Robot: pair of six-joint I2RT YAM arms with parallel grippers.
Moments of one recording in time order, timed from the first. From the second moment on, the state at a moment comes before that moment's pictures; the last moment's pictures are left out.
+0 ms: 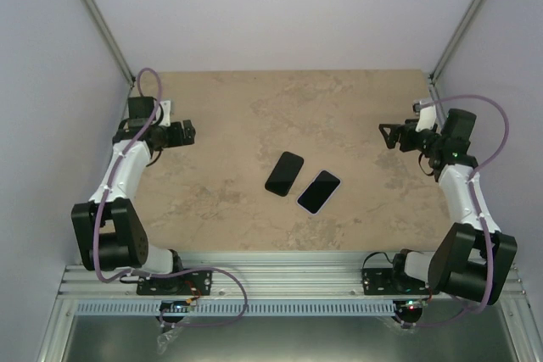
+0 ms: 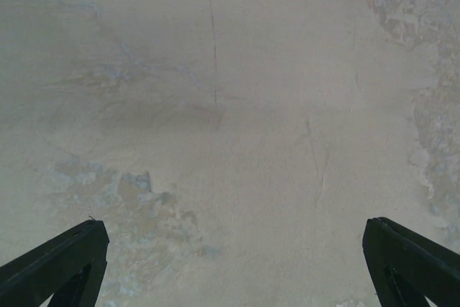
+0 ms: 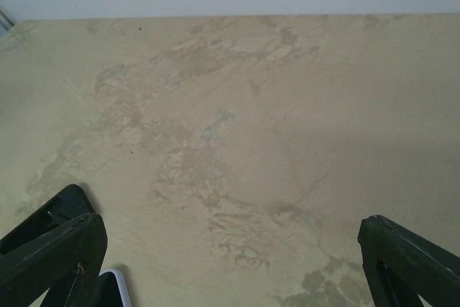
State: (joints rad) left arm 0.11 1.42 1.05 -0.50 0.23 -0.03; right arm -0.25 1.24 0.84 -0.18 -0.65 -0.11
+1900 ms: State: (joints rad) left arm -0.68 1.77 1.15 -0.44 0.07 -0.05; right arm -0.28 1.14 0.68 -0.02 -0.59 -0.06
